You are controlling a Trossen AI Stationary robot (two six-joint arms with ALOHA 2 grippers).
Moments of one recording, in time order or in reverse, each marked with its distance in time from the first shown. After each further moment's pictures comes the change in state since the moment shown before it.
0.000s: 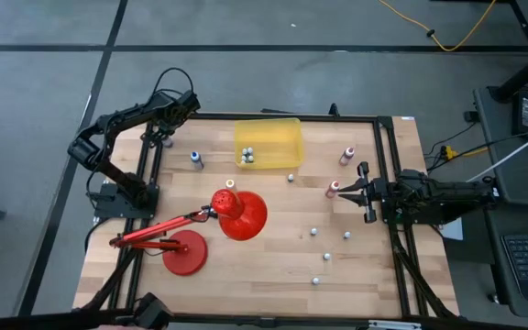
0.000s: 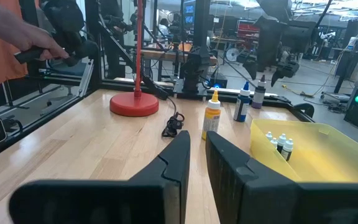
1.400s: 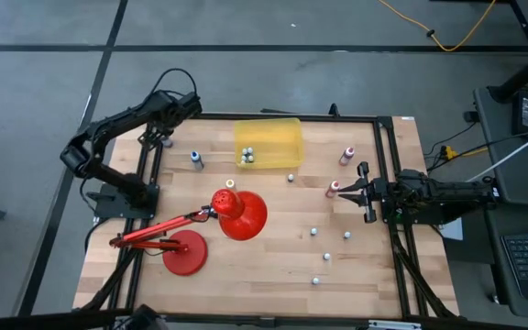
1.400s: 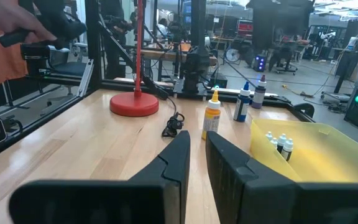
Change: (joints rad) left arm -0.120 -0.089 0.105 -0.241 -0.015 -0.209; right arm 0.000 0.000 0.000 0.000 0.000 0.000
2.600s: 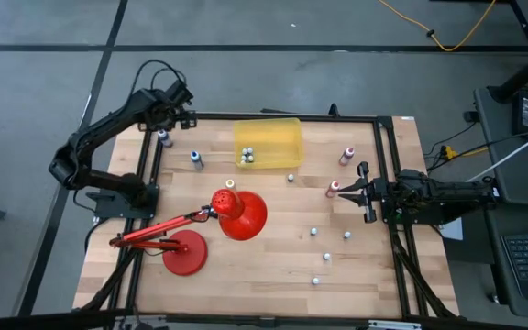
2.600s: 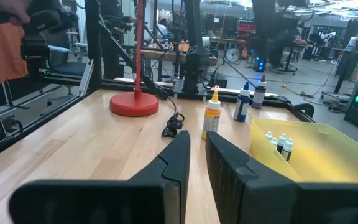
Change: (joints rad) left arm 0.030 -0.142 0.015 0.170 0.221 0.898; right arm 0.000 0.000 0.000 0.000 0.000 0.000
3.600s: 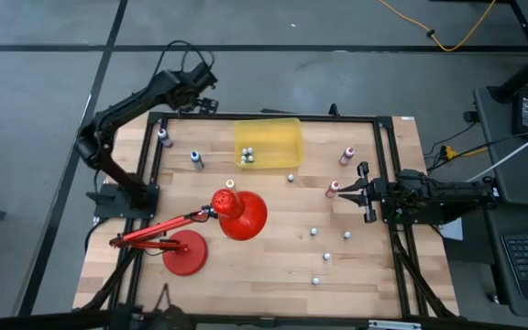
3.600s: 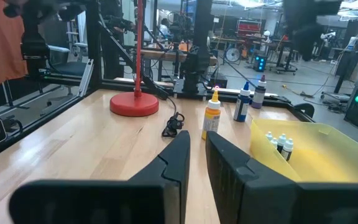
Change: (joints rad) left arm -0.083 0.264 0.345 -0.011 -0.099 0.304; right arm 0.000 0.000 0.000 0.000 0.000 0.000
